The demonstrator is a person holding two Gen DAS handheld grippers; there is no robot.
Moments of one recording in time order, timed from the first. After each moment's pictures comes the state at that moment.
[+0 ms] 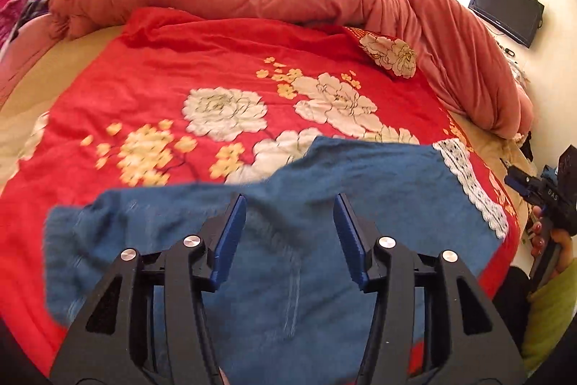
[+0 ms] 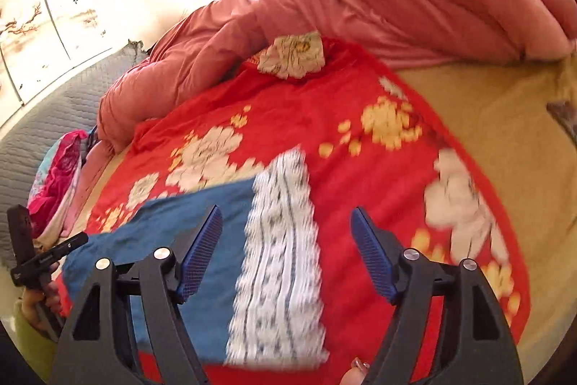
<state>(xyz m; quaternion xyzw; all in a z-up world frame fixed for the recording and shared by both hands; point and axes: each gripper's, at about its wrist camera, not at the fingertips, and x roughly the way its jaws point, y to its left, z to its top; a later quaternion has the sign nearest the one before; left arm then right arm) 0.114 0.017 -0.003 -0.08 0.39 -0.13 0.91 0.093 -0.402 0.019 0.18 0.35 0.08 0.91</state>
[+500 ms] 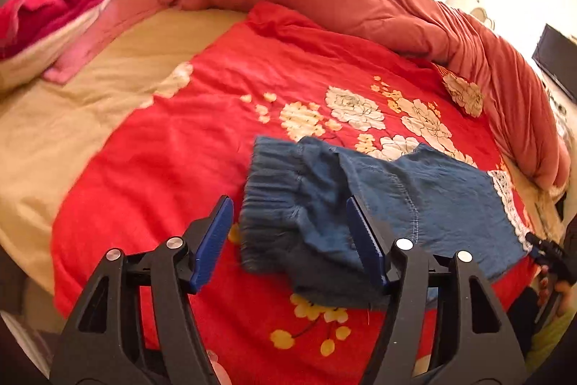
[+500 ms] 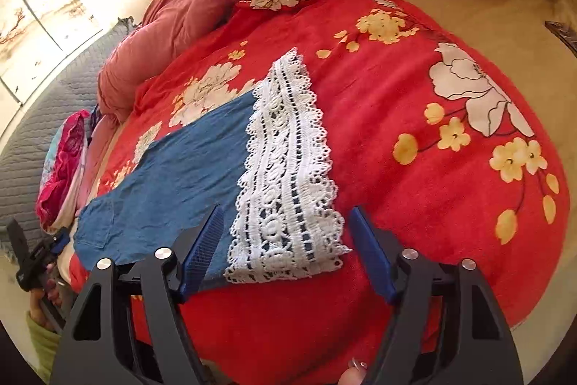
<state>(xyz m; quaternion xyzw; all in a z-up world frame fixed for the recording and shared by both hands) 0.044 0.131 -0.006 -0.15 0.39 0.02 0.91 0.061 -0.387 -0.022 0.22 0.43 0.10 0.87</state>
